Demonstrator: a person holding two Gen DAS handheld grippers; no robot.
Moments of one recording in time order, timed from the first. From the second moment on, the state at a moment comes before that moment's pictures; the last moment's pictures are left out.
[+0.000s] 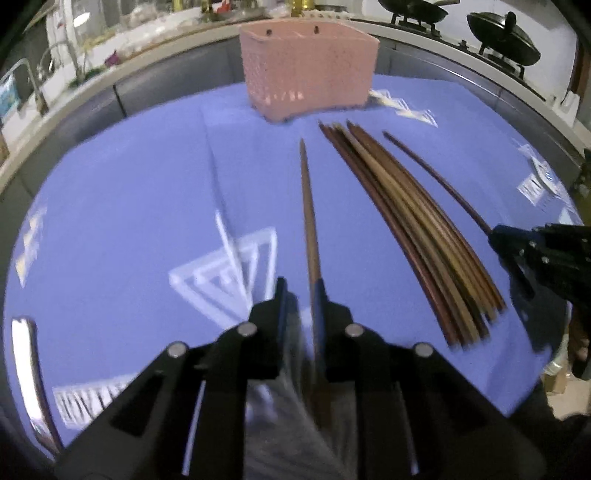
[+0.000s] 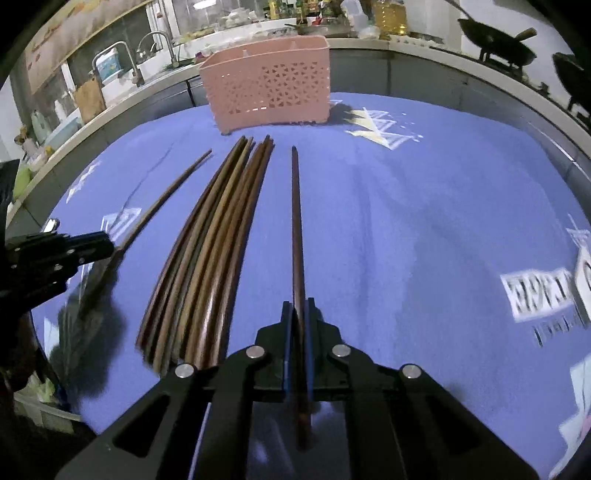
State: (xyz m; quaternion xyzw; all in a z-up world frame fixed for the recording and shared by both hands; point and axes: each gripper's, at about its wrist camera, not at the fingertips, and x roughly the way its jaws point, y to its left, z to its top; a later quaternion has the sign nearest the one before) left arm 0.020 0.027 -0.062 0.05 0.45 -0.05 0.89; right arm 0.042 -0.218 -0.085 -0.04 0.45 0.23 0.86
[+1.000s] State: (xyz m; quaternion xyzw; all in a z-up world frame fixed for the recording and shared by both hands) left arm 0.039 0.056 0.056 -0.03 0.24 -0.09 0.97; right arm 0.083 -0.232 0.034 0.08 0.24 0.28 0.93
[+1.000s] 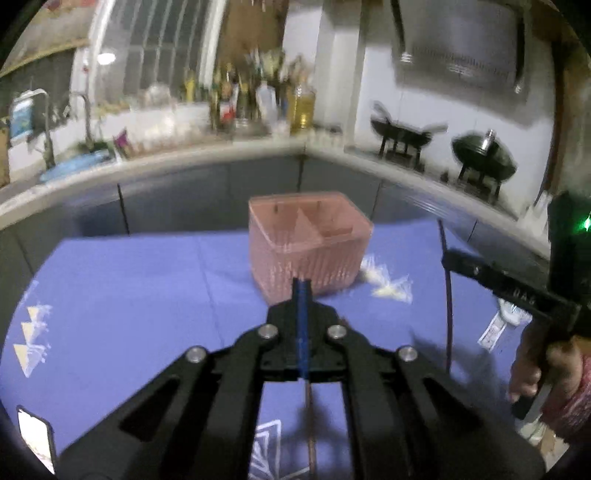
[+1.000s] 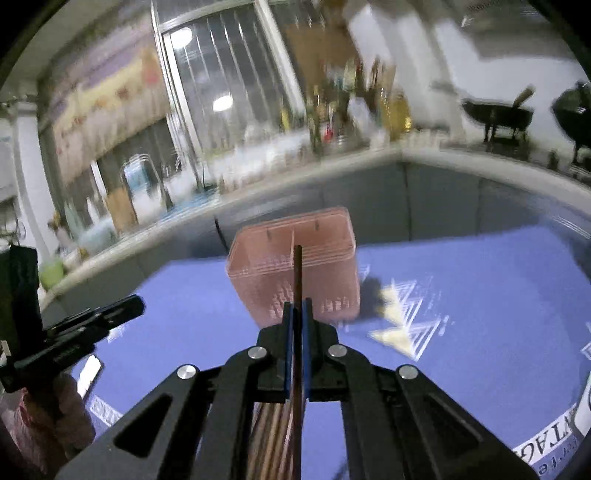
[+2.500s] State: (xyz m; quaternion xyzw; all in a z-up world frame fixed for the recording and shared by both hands) left arm 0.066 0.035 0.108 -0.01 0.29 -0.18 0.94; right arm 0.062 -0.223 0.121 0.08 0.12 0.29 0.94
